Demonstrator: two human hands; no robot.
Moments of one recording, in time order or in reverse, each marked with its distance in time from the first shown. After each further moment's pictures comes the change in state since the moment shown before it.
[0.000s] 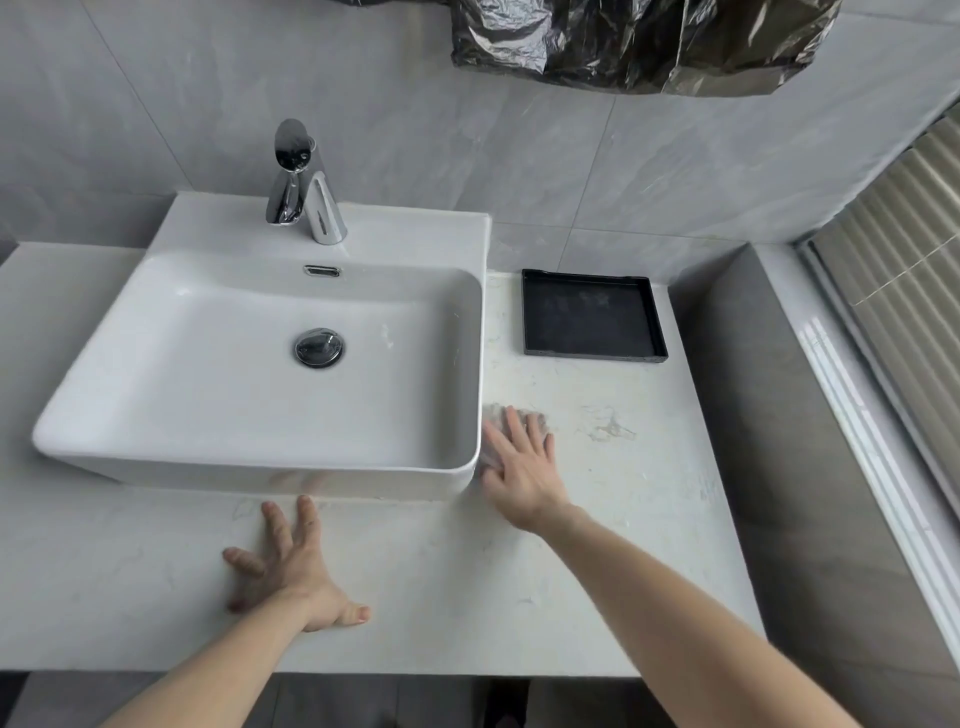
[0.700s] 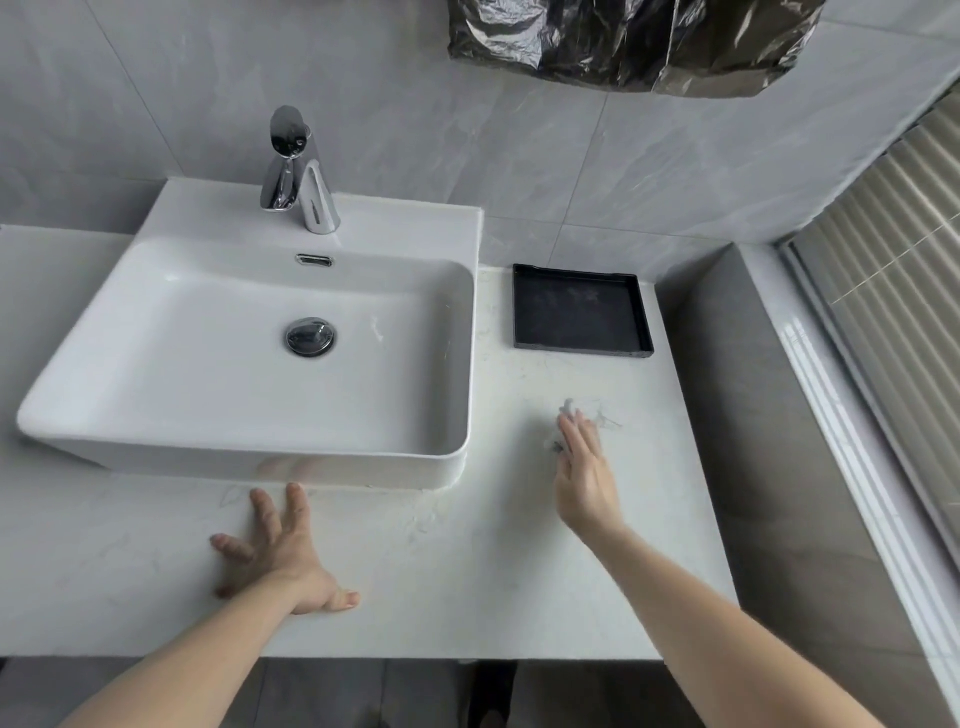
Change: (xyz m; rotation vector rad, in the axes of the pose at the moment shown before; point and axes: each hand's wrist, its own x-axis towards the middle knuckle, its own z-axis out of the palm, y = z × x) left_hand 0.008 -0.004 0.004 -0.014 -0.005 -0.003; right_hand -0.044 0.059 -0.024 0.202 0.352 0.121
